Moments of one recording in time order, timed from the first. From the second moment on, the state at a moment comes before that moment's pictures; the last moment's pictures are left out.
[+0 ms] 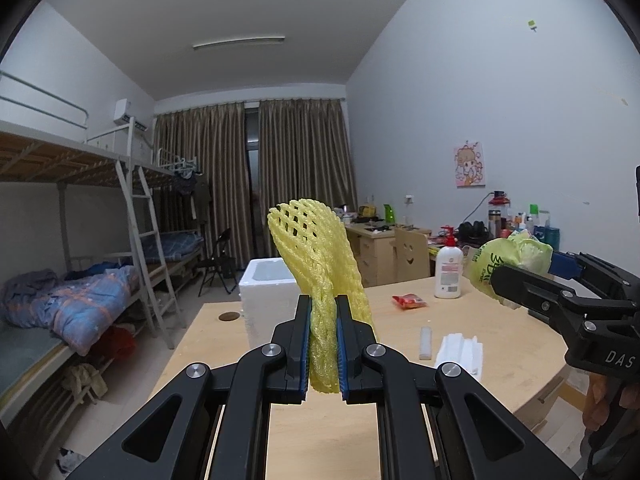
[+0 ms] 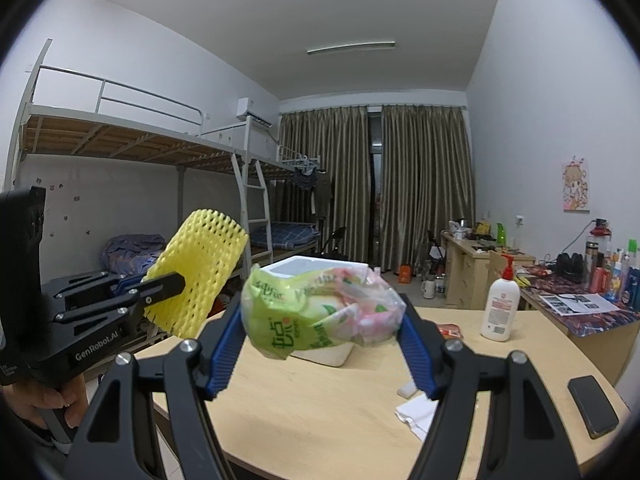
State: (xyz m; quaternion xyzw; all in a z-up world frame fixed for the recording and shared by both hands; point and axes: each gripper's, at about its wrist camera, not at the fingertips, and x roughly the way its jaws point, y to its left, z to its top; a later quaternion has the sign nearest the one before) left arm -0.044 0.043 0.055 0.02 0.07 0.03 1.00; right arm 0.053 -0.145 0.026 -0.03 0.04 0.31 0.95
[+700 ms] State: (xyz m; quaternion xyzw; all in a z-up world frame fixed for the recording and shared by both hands) left arm 0.019 0.064 0.057 0.01 0.10 0.05 0.99; right arm 0.107 -0.111 0.031 -0.03 0.08 0.33 0.94
